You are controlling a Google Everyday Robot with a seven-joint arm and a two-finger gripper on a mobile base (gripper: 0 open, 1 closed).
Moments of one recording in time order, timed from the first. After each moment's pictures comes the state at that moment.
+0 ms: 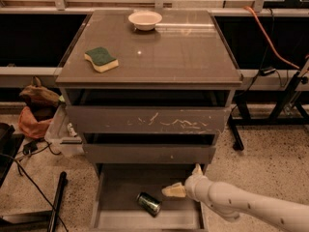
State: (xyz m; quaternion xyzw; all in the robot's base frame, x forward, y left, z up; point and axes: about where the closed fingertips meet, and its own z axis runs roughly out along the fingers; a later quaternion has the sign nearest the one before) arm 0.561 -0.123 0.382 -0.27 0.86 0.13 0.41
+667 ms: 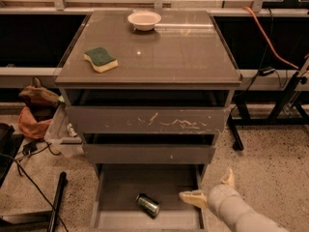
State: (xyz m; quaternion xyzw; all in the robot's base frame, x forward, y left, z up) arm 0.474 -0.187 0.535 -0.21 0.85 0.03 0.48
